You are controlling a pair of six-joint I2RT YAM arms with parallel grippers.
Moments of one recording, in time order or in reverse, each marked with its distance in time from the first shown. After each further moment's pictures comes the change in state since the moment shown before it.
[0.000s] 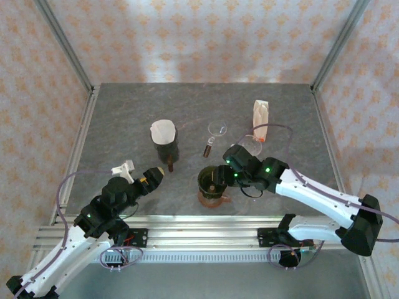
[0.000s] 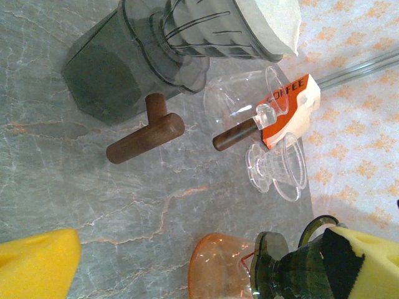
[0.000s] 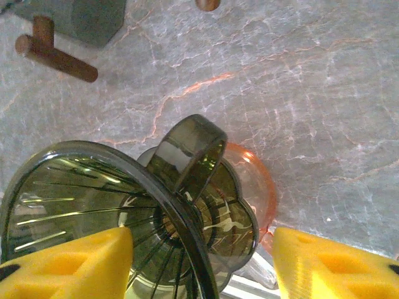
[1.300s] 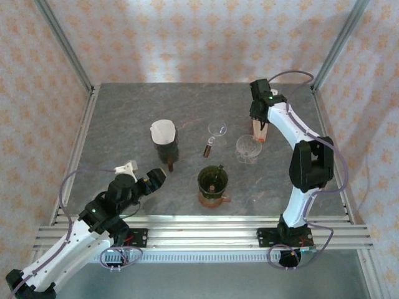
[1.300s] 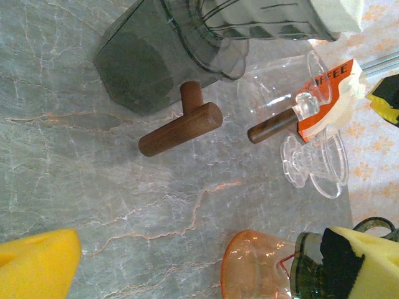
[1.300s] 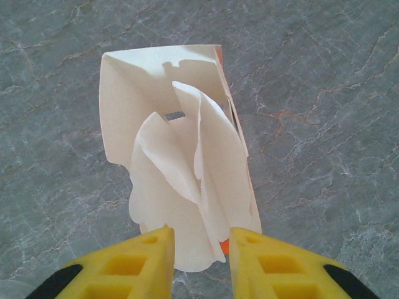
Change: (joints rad) left arm 0.000 0.110 0.000 -0.003 -0.018 0.028; right arm -0.676 0.730 0.644 0.032 0.304 -0.391
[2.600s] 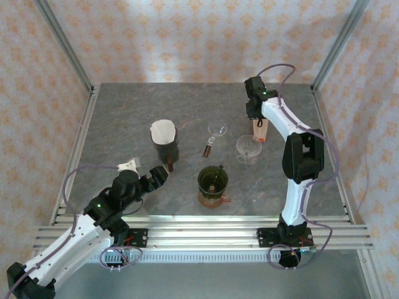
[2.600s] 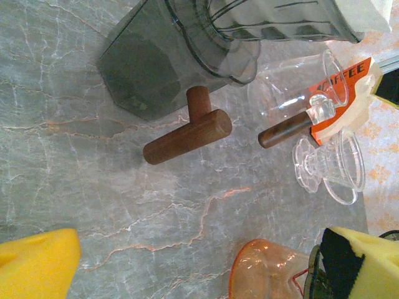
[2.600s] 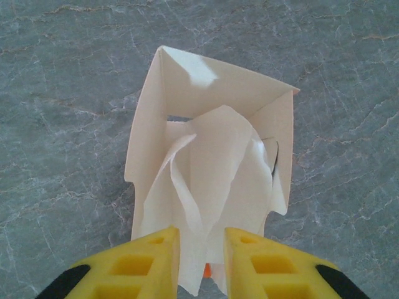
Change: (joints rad) left arm 0.016 0.096 0.002 0.072 0.003 0.017; right arm 0.014 0.138 0.140 -0.058 0.046 -0.314
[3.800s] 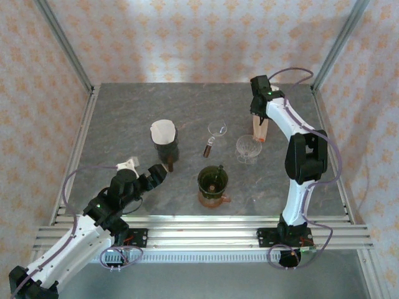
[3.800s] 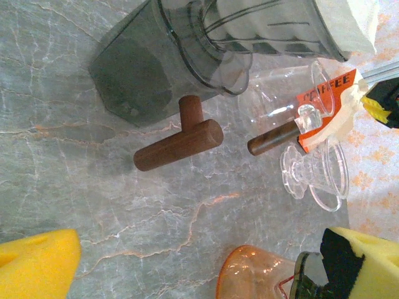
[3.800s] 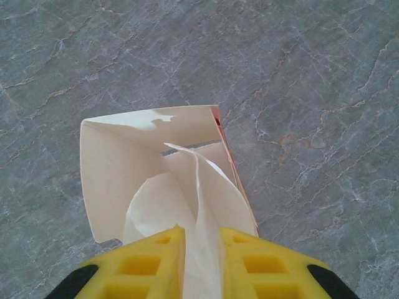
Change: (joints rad) left arm 0.053 -0.007 -0.011 0.034 0.051 -0.013; right arm -0.042 -0.024 -0.033 0.067 -0.025 0.362
